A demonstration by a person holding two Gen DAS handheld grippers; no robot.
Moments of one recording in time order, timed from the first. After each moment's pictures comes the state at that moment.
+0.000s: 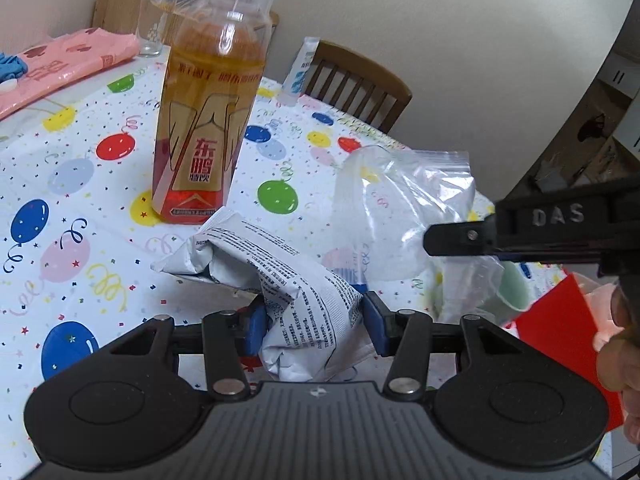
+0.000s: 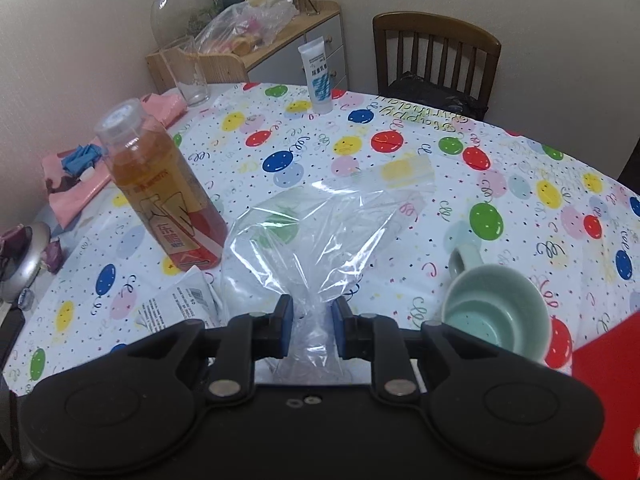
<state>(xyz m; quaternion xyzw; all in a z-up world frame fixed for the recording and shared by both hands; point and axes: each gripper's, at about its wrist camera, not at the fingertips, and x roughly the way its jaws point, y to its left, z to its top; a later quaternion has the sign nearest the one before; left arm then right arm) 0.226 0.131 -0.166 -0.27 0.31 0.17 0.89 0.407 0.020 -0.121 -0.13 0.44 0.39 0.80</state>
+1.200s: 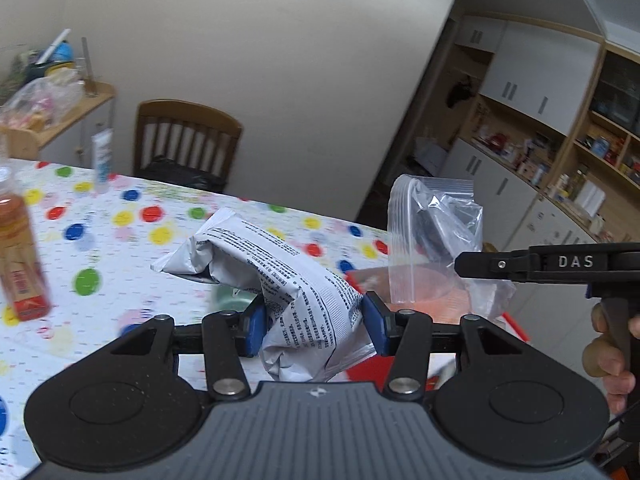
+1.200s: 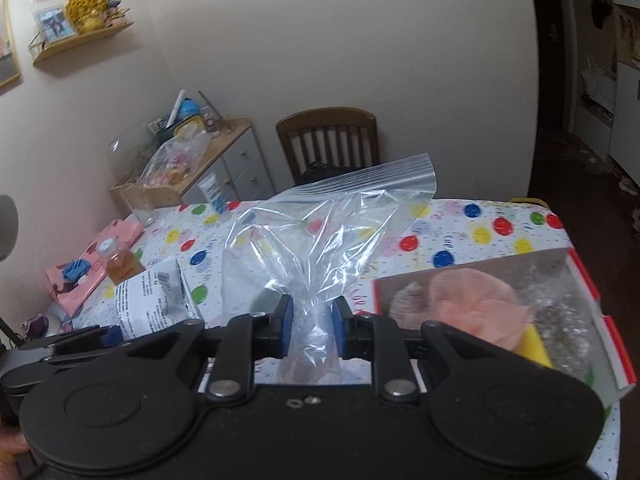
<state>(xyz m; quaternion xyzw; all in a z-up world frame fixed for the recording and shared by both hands) 0.249 -0.030 -0.041 -0.17 0.26 -0.01 0.95 0.400 -0.231 -0.010 0.00 0.35 0.33 0.88</state>
